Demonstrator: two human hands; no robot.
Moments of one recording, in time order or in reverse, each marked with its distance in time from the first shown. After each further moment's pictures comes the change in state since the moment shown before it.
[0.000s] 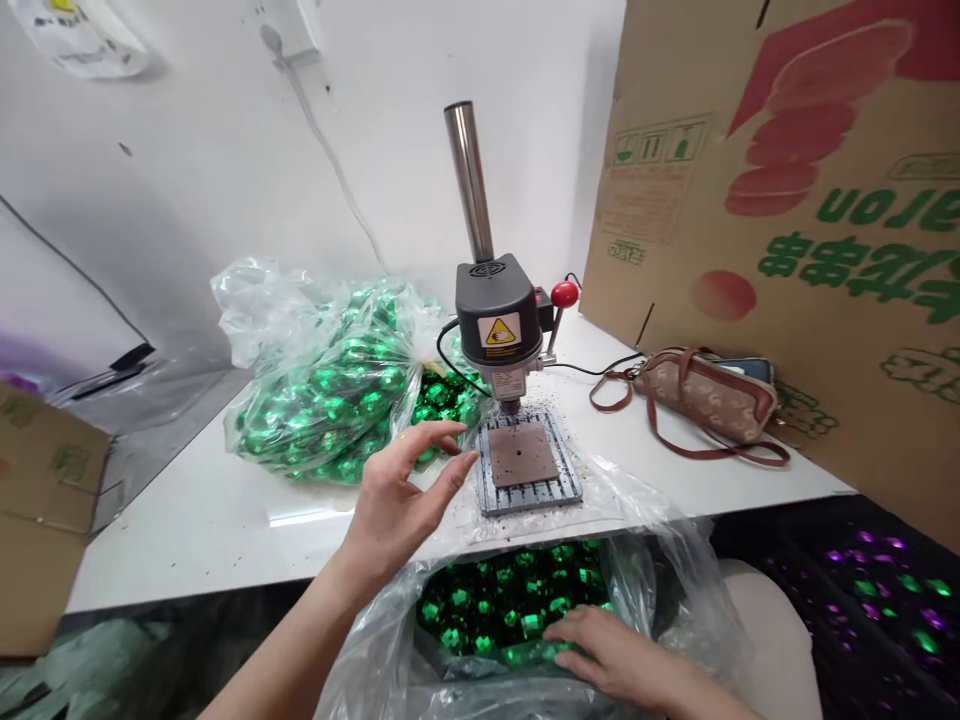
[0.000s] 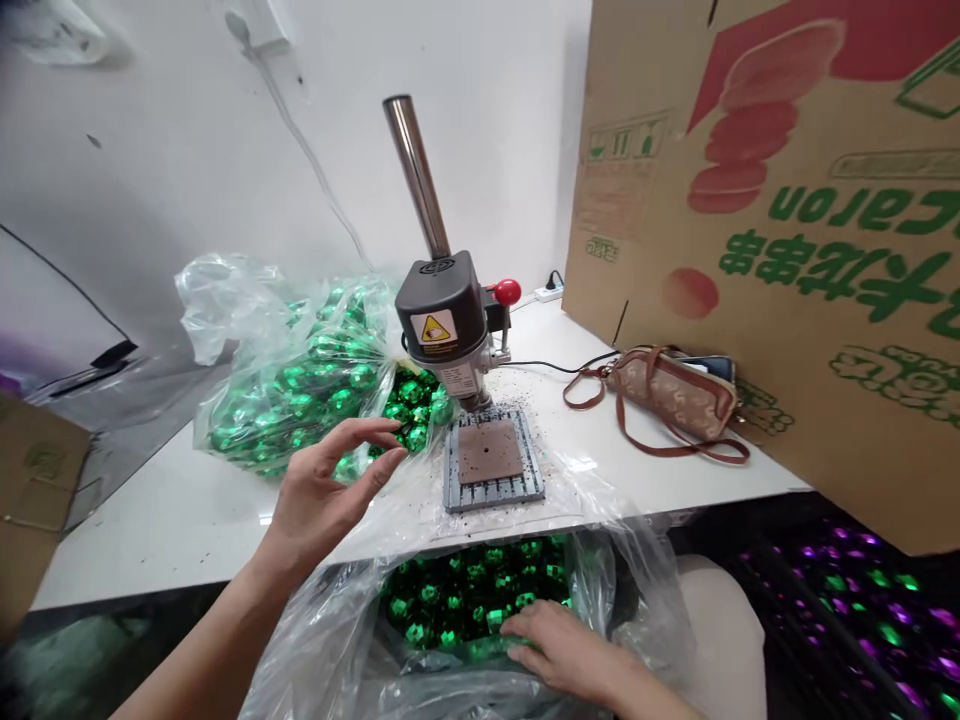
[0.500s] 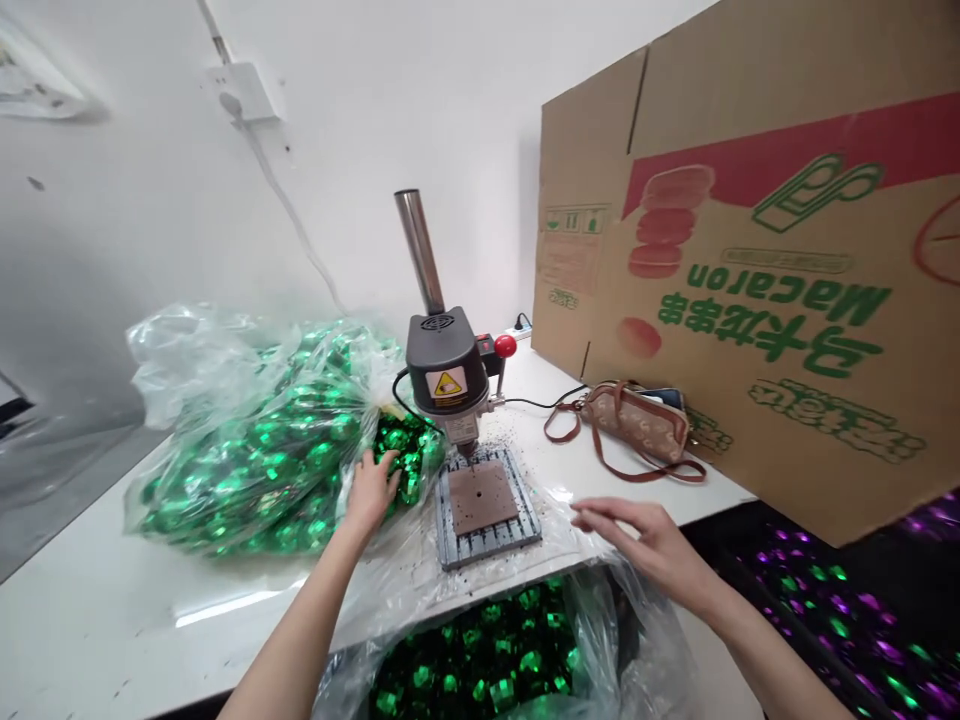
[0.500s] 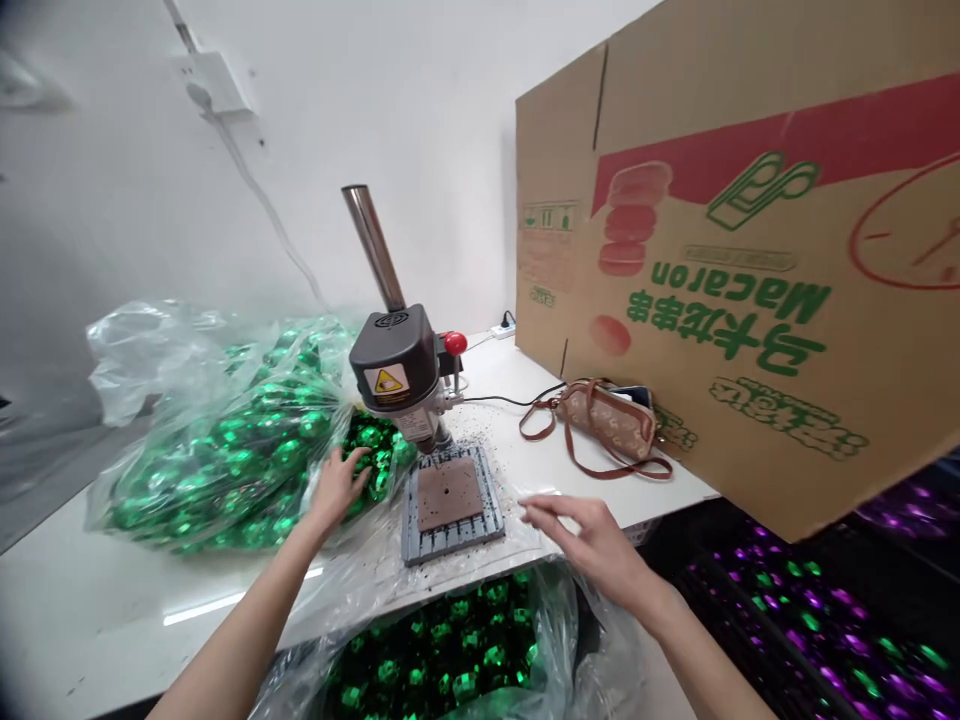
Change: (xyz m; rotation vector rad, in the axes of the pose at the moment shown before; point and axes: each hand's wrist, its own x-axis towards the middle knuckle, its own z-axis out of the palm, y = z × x) left_hand 0.038 -0.183 0.066 0.213 -0.049 -0.321; right_hand -0.045 -0.060 -0.169 0.303 0.797 -0.062
